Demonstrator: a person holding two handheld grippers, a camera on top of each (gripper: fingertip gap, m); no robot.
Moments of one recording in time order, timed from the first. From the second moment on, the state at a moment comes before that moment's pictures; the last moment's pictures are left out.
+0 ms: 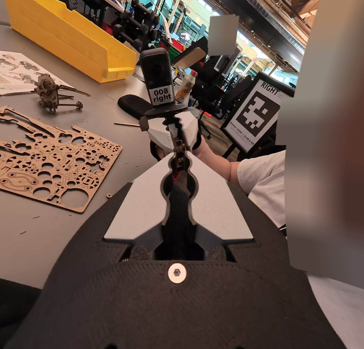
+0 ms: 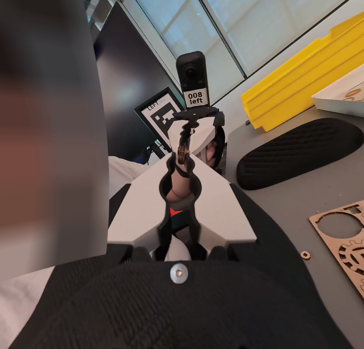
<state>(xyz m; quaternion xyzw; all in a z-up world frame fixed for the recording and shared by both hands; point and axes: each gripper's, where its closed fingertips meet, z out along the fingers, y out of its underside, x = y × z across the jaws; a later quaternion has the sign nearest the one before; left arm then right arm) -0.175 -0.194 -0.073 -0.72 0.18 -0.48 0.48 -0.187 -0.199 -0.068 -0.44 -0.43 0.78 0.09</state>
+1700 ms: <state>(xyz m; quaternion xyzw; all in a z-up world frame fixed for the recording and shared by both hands) -0.226 -0.174 -0.076 -0.70 0.07 -0.53 0.48 -0.078 -0.125 0.094 0.07 -0.05 0.99 0.07</state>
